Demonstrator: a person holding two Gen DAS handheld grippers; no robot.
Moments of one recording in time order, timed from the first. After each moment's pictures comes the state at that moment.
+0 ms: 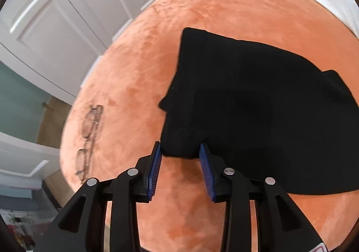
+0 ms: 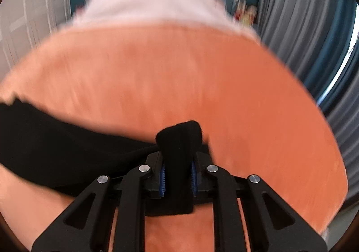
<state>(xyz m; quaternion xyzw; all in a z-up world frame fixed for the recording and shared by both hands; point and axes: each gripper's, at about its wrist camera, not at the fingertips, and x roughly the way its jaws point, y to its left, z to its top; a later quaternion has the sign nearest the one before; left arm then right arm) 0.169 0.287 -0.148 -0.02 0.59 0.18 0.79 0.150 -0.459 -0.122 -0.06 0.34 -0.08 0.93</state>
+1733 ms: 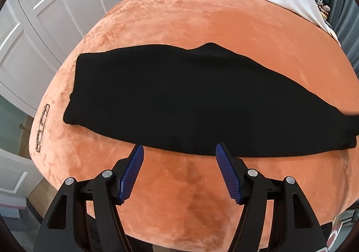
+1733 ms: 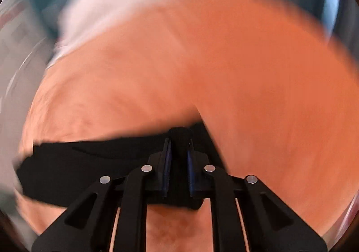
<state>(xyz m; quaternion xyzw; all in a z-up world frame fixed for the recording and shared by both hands) 0.120 0.075 -0.114 -0.02 0.54 0.07 0.84 0.165 -0.477 -0.108 0.02 0.36 -0.05 0.93</state>
